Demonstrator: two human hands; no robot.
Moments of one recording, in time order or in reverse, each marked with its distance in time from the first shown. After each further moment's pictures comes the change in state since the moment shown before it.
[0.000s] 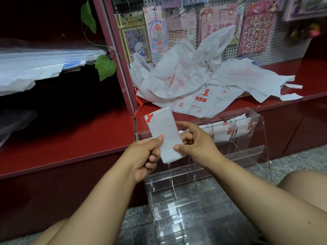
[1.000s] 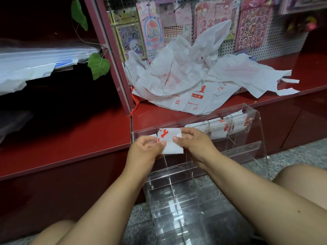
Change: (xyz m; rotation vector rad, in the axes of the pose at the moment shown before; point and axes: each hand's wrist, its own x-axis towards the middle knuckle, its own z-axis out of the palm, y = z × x) left_hand 0.017 -0.032 0.007 0.205 0.149 0.379; right_hand 0.008 0.018 0.002 0.371 0.177 0.299
